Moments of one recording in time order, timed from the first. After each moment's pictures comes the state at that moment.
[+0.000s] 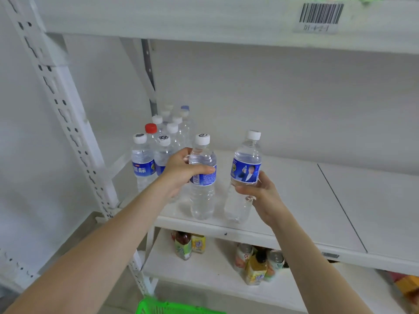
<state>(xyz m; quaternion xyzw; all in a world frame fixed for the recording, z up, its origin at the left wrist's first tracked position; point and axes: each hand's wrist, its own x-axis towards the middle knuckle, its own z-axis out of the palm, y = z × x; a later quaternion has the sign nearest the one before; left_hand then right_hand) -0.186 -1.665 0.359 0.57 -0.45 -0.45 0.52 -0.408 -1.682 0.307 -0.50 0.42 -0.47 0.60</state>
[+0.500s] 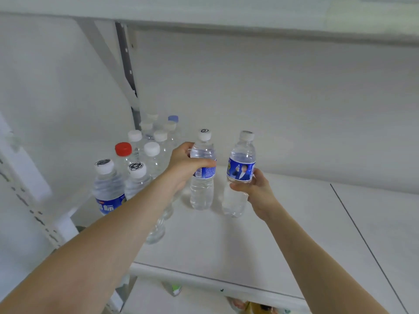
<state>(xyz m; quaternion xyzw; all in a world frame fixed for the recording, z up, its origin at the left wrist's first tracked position) -0.187 -1.816 0.351 0.57 -0.43 -0.42 0.55 -0.388 -1.836 0.292 -0.50 0.45 -0.47 0.57</state>
